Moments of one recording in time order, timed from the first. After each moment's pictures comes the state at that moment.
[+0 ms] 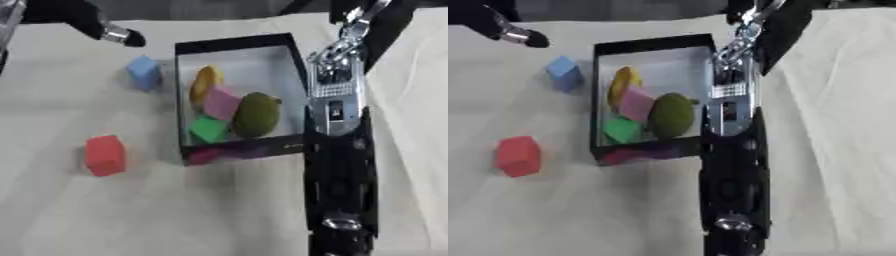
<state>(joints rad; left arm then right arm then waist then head) -0.91 0.68 -0.22 -1.42 -0.55 0.14 -0.71 -0.88 0.38 -0.30 -1.52 0.89 0.34 -0.68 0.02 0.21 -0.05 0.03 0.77</state>
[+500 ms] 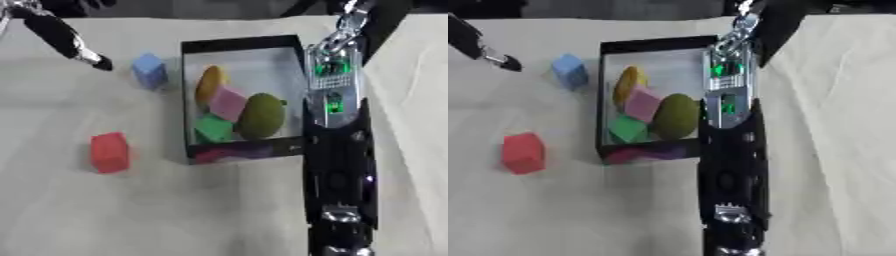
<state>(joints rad) -0.90 0.70 -0.22 -1.32 -0.52 -0.13 -0.76 -0.91 0.38 -0.30 -1.49 0.89 0.35 -0.68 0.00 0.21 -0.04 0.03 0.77</state>
